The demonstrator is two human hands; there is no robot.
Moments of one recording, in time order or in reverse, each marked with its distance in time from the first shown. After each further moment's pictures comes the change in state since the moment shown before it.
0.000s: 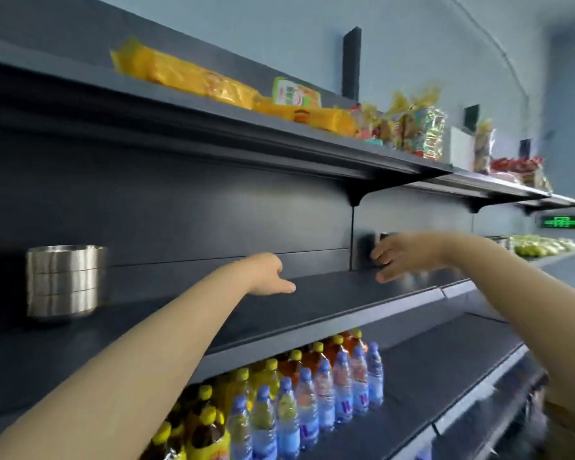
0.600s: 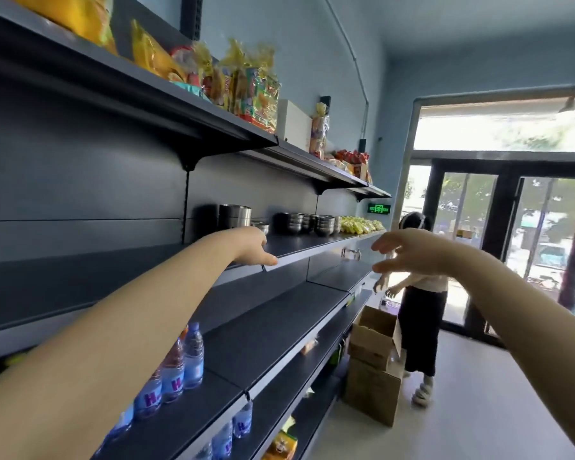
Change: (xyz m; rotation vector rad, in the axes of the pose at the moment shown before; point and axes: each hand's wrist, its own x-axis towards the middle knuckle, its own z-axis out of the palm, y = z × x) left_hand 0.152 0.300 0.059 -0.097 -0.040 0.380; right_hand -0.119 0.294 -0.006 0.012 0.152 0.380
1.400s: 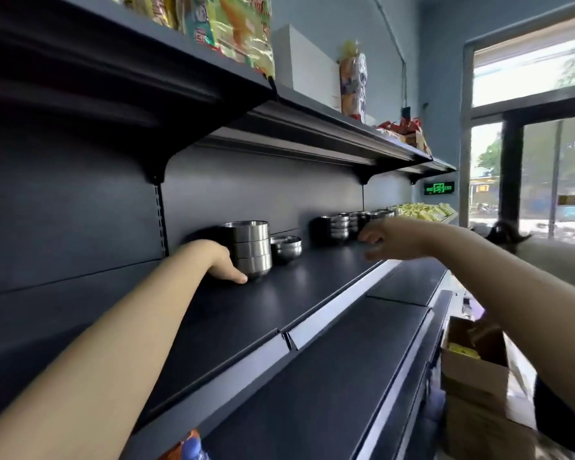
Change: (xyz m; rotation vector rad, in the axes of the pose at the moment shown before) left_hand 0.335 -0.137 0.029 0.218 -0.186 -0.441; right_hand 0.412 0.057 0.089 -0.031 0.016 -0.171
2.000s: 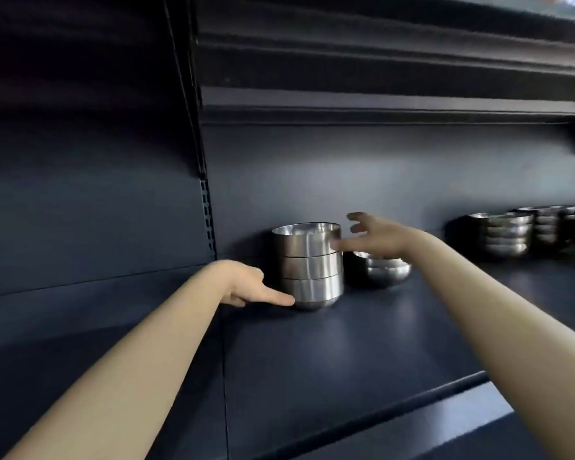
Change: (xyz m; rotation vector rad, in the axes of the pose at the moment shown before) left_hand 0.145 0.006 0.030 -0.603 -0.116 -0.423; right_hand 0.317 -0.009 0.097 0.748 -0.191 -0.433
